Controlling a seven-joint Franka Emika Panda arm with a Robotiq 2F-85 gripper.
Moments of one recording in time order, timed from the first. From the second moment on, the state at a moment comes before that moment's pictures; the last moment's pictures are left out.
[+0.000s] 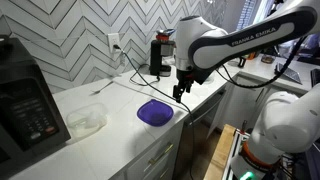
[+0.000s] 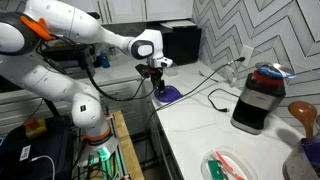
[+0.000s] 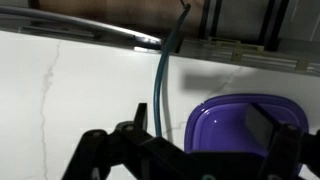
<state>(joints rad) -0.01 -0.58 0.12 -2.64 -0.08 2.05 0.14</state>
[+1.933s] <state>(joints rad) -0.39 -0.47 -0.15 -2.51 -0.14 2.11 0.45</state>
